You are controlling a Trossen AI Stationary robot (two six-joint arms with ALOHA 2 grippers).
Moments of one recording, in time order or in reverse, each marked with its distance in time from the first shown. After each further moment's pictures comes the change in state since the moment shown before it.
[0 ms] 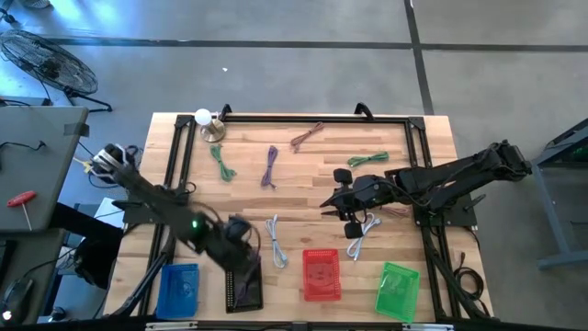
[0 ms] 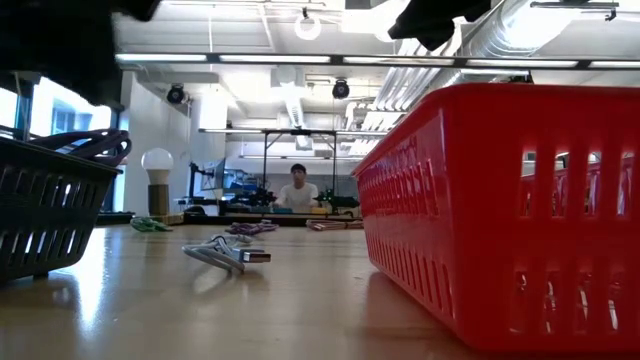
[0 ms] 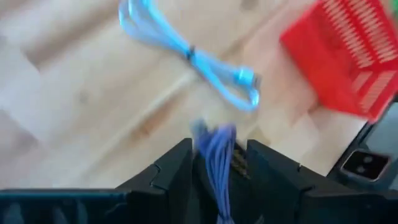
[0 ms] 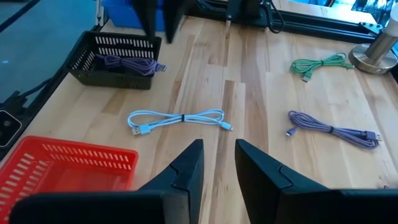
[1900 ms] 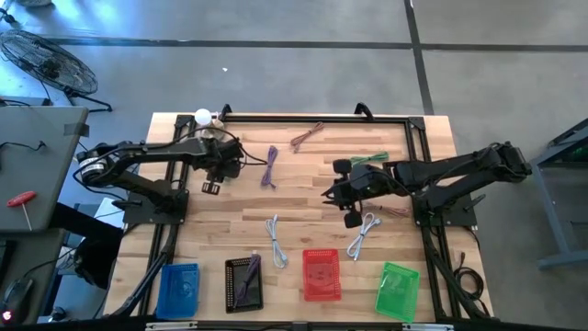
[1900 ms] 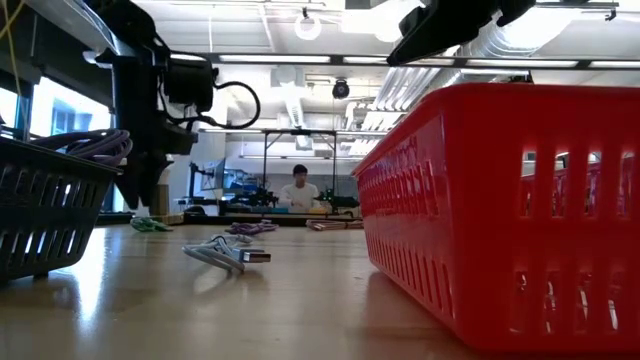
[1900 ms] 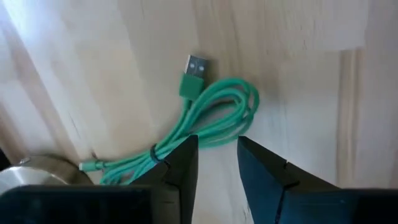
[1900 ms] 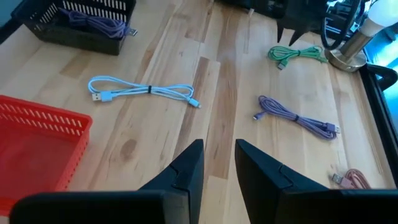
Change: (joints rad) left arm 1.067 -0.136 -0.359 -0.093 0.111 2.118; right arm -0.101 0.000 0.000 -0.066 -0.017 -0.186
